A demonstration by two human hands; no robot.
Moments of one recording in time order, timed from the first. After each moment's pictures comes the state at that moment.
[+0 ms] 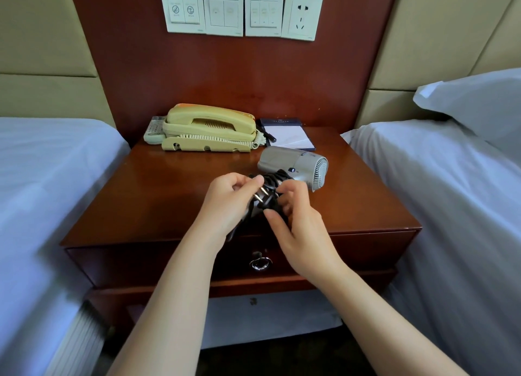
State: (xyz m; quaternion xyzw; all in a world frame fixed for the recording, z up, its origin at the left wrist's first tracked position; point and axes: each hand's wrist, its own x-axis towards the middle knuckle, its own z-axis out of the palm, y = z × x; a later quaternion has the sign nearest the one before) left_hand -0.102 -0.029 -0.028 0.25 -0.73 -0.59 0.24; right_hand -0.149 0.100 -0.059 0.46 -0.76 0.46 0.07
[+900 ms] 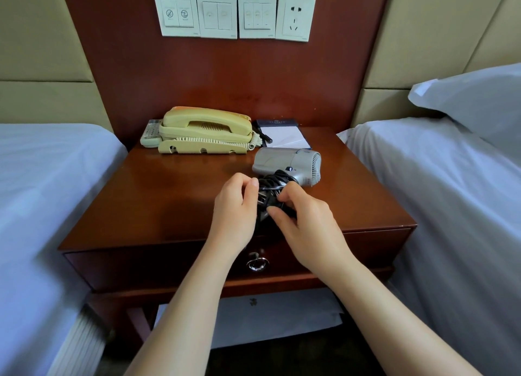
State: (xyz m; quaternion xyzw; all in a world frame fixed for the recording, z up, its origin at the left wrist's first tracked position) left_hand -0.107 -0.015 -0.047 0.17 -0.82 -0.42 0.36; right_hand -0.152 0.109 -0.039 0.42 -0.82 0.38 0.09
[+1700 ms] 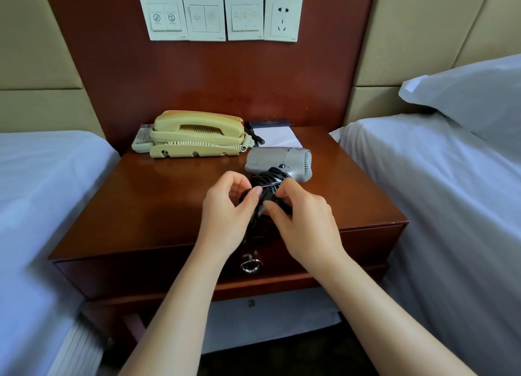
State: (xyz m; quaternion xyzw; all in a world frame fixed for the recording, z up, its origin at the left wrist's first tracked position) left_hand -0.105 -0.014 -0.046 0.14 -0.79 -0.45 0.38; right_hand -0.155 0.110 -0.033 0.36 -0.85 0.36 0.13
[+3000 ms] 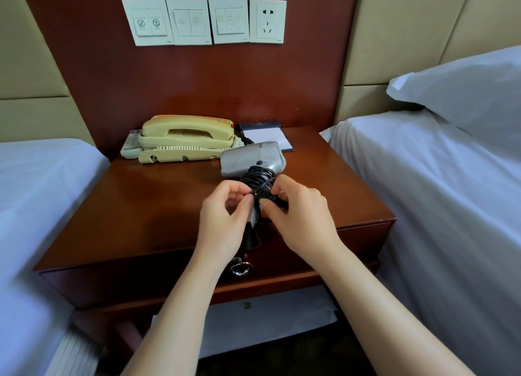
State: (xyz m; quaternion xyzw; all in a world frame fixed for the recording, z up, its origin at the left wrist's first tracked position) left_hand -0.107 0.004 -0.047 0.15 -0.77 -0.50 0.36; right_hand -0.171 0.118 -0.029 0.36 -0.85 0.36 0.13
